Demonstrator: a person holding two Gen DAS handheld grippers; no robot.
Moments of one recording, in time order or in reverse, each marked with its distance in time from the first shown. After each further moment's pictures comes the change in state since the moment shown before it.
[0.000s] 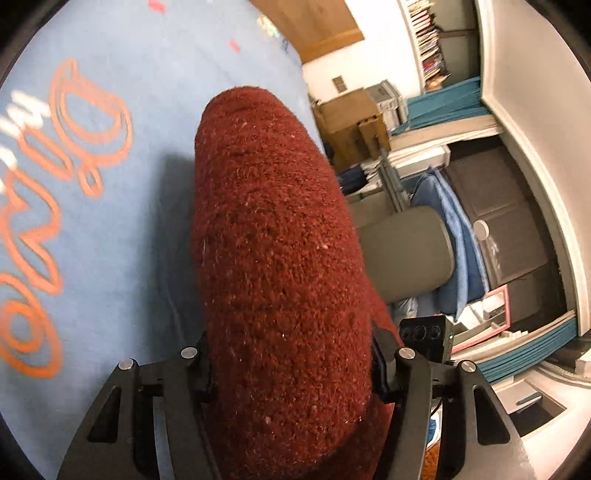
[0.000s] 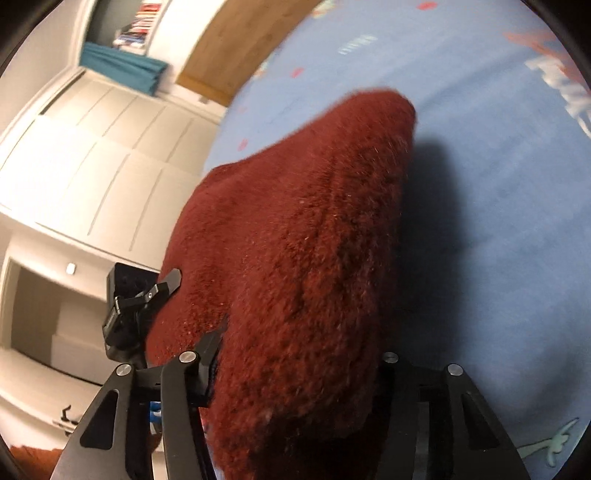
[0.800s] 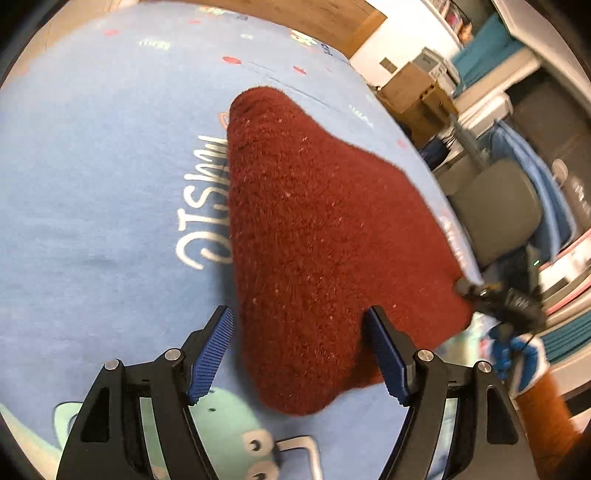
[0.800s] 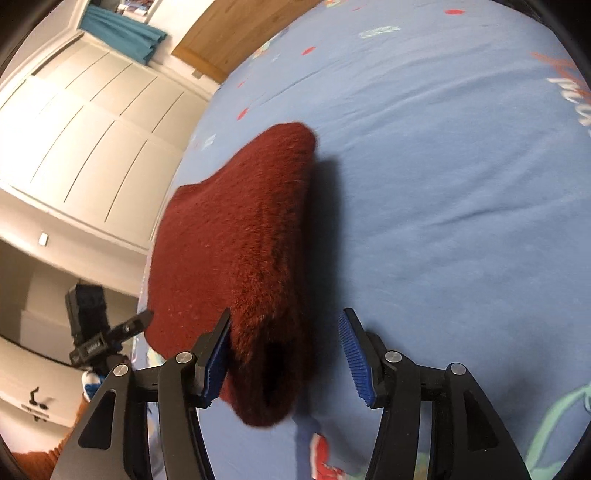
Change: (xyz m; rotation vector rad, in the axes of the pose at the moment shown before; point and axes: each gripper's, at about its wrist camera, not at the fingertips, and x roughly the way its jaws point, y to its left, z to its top) left arm -0.131 0.019 -0.074 0.223 0.023 0.502; right arm 0.022 0.040 -0.031 -0.056 0.056 -0.157
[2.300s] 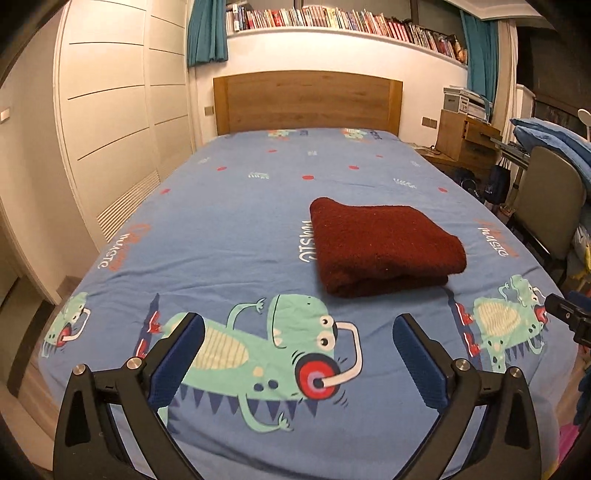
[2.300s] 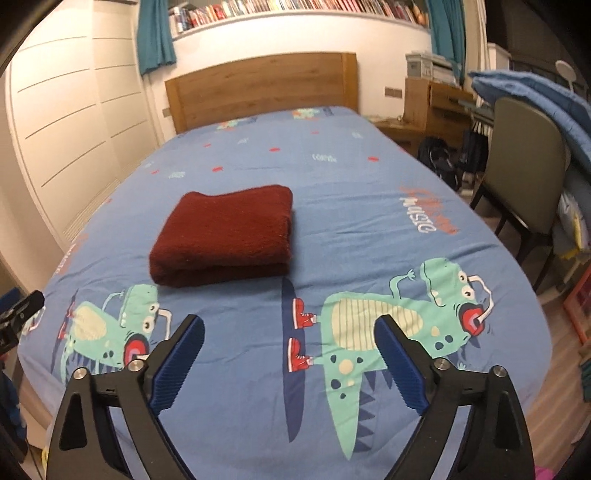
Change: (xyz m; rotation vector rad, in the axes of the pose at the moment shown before) left arm -0.113 -0.165 -0.200 0.170 -0.421 0.518; right arm -0.140 0.180 -0.231 -0.289 -0.421 -0.587
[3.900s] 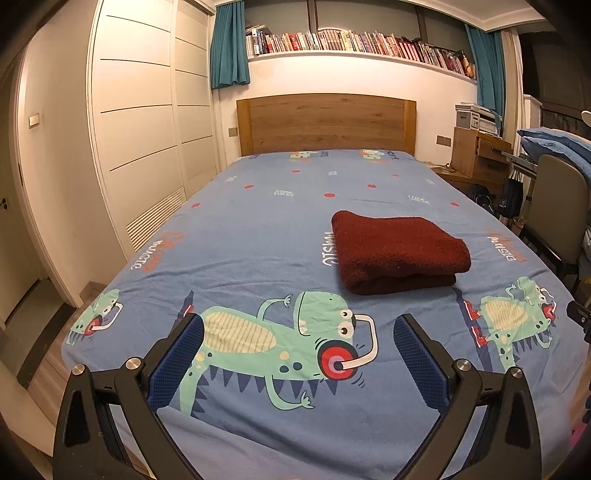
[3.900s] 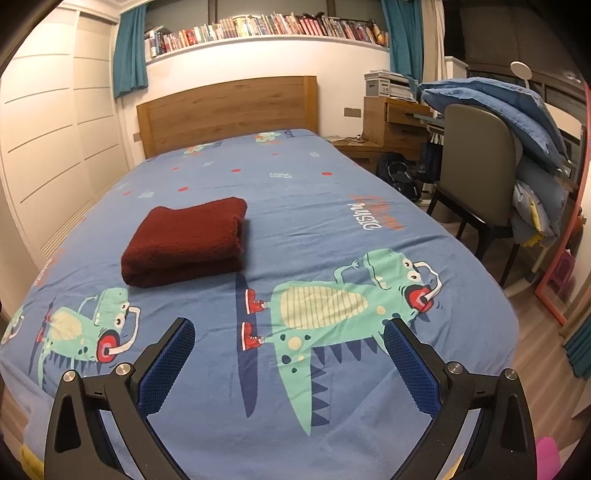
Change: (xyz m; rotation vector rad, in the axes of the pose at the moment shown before) left arm -0.024 -0.023 -0.032 -0.009 -0.096 0.087; right arm -0.041 -0.029 -0.046 0.055 -0.096 -0.132
